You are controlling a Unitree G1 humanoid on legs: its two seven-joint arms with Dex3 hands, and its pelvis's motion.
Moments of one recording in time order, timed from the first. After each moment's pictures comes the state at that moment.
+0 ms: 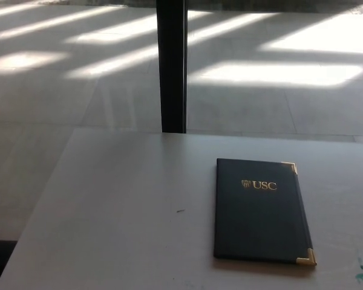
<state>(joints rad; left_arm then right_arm) 0.17 0.44 0.65 0.86 -0.33 0.10 0.12 0.36 -0.48 -0.88 0.86 0.58 0.03 0.19</state>
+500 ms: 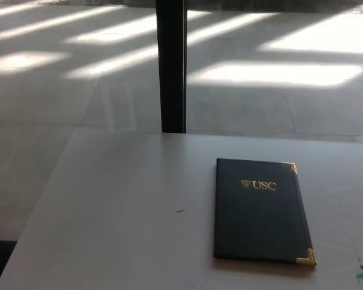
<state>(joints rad) 0.17 0.45 0.64 0.87 -0.33 0.08 0.10 0.36 -0.47 -0.88 0.86 0.59 0.03 0.18</state>
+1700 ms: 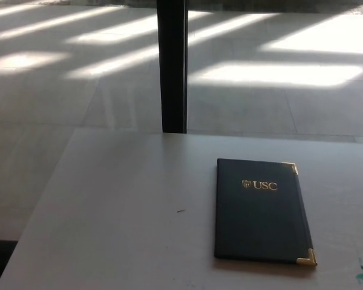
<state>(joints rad) 0.18 0.45 0.64 0.82 -0.34 0.08 0.10 0.38 -0.47 -0.86 0.87 0.59 0.02 0.17</state>
